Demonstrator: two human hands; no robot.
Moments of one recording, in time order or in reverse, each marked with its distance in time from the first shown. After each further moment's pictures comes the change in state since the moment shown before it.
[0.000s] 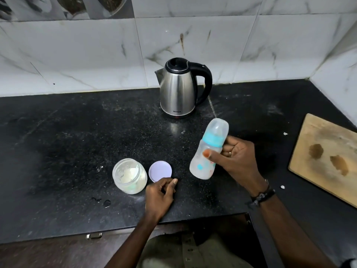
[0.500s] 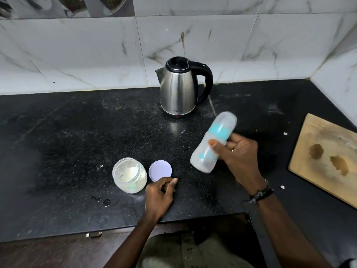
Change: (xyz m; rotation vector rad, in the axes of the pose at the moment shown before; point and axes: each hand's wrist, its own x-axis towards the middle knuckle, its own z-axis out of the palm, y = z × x) left_hand 0.000 0.001 0.000 0.015 -0.003 0.013; right_hand 0.005 0.002 0.001 0.064 0.110 0.033
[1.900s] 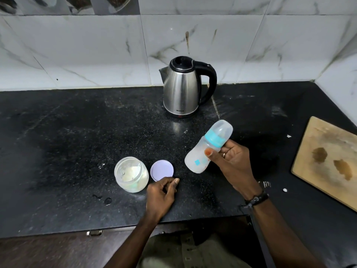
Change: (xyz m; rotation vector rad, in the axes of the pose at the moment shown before) left_hand 0.001 0.006 -0.001 0.009 0.007 0.014; right_hand 0.000 0.026 0.005 -0.018 -0.132 -0.008
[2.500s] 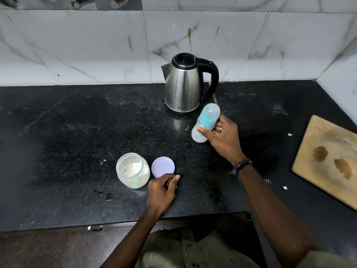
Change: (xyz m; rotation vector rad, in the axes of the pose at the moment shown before) left_hand -0.001 -0.003 0.000 -0.014 0.000 -0.028; right_hand 0.073 0.022 0.006 -0.277 0.054 -0.021
